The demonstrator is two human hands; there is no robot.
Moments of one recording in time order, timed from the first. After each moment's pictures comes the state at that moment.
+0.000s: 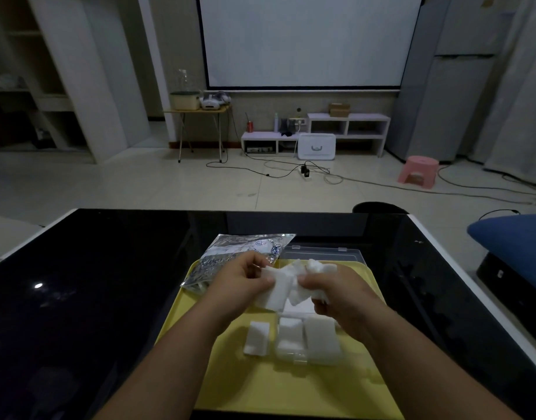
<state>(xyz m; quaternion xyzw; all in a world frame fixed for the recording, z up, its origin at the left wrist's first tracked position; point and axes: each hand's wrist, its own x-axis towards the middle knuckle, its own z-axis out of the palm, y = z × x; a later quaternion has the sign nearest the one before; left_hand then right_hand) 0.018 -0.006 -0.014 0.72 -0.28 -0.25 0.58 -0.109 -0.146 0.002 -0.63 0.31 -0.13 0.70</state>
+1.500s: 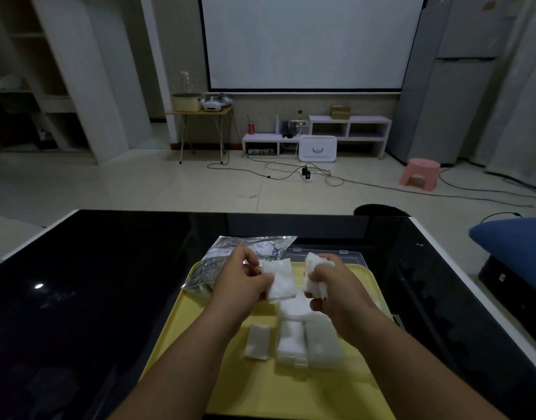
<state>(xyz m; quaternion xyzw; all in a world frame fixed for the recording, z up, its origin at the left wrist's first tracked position) 0.010 -0.018 -0.017 0.73 -0.21 -0.18 0.63 -0.105 -0.140 0.003 -0.64 0.28 -0.17 0.70</state>
